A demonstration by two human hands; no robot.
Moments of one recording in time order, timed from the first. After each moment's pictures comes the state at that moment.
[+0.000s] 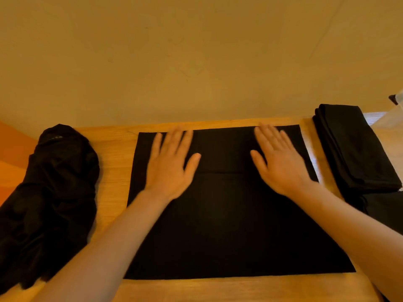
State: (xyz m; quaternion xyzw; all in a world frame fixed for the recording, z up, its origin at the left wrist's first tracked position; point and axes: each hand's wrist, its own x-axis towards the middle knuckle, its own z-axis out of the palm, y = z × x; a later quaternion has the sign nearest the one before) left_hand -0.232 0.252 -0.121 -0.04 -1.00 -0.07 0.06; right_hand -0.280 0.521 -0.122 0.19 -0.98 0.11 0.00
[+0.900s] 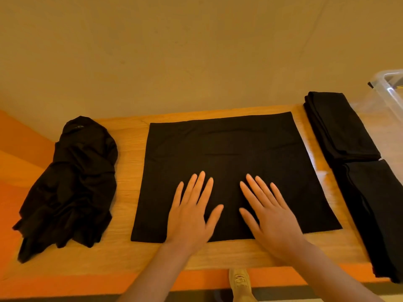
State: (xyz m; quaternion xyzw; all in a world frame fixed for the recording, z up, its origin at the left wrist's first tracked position) left_hand -0.080 0.300 -0.139 -0.04 -0.99 -0.09 -0.04; right_hand -0.101 0.512 -0.137 0.21 -0.97 0.11 -0.06
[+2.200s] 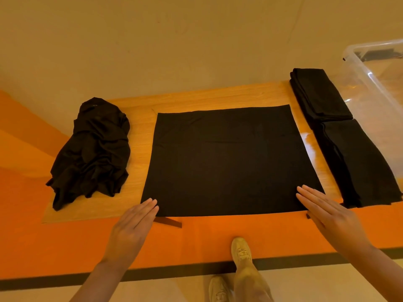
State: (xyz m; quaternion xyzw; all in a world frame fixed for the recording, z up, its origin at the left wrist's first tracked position) left_hand 0.082 0.173 -0.152 -0.19 -0.97 -0.04 0.11; right_hand 0.007 0.650 -0.148 0.26 -0.96 0.12 0.04
